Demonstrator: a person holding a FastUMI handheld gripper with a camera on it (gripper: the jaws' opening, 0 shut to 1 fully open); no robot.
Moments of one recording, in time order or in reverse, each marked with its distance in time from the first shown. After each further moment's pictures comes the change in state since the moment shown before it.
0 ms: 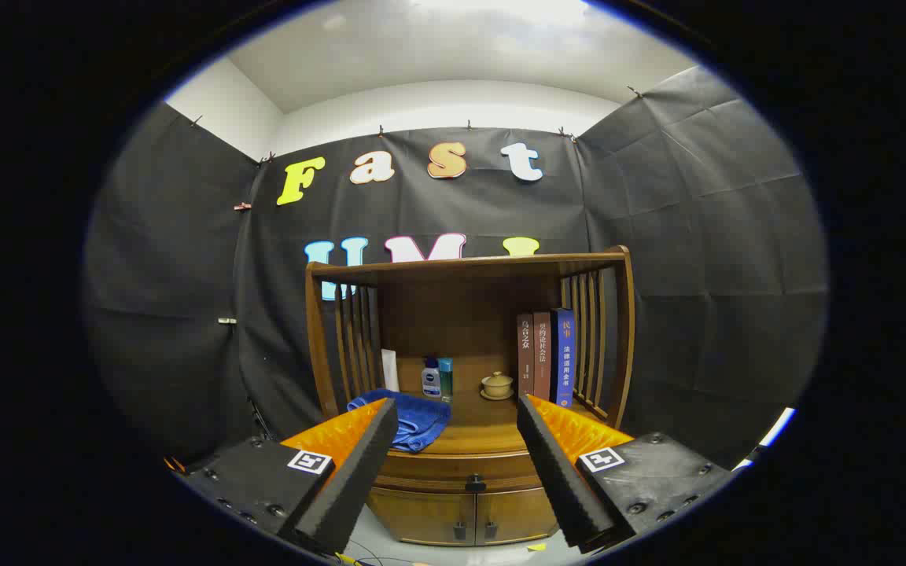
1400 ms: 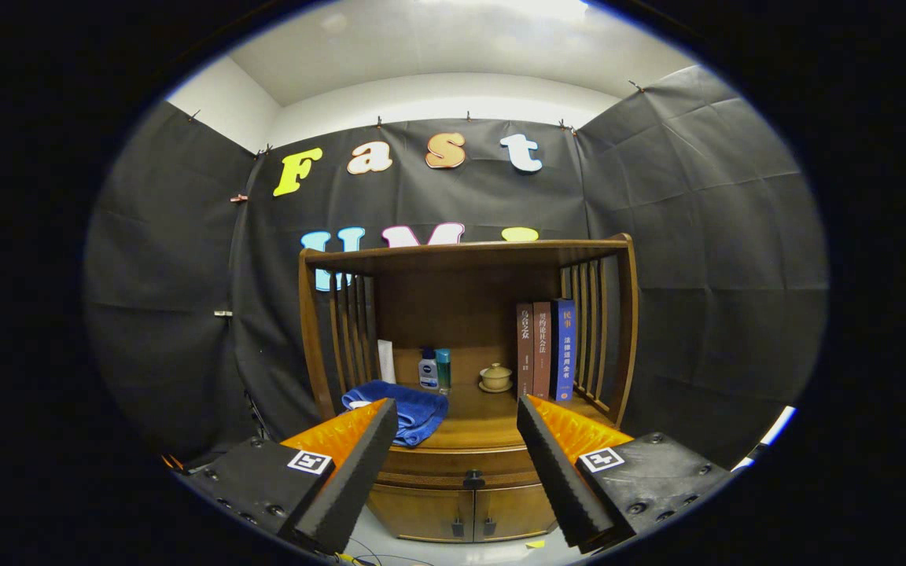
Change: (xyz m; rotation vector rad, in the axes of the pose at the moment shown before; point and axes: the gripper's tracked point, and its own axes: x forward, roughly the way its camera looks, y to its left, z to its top) arm 0.016 0.004 -0.024 -0.013 0.047 -0.004
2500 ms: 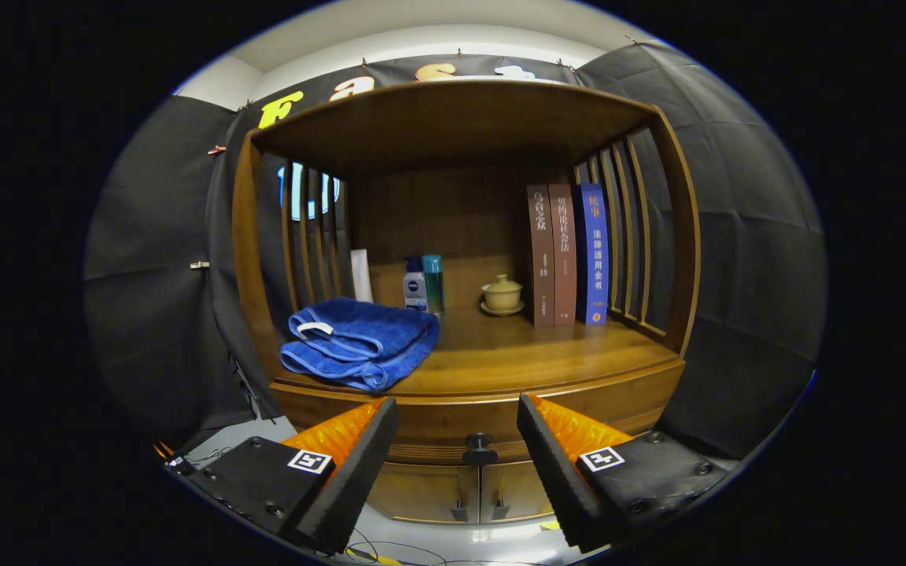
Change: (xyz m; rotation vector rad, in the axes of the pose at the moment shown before) arm 0.120 -0.018 -0.181 0.038 0.235 -0.014
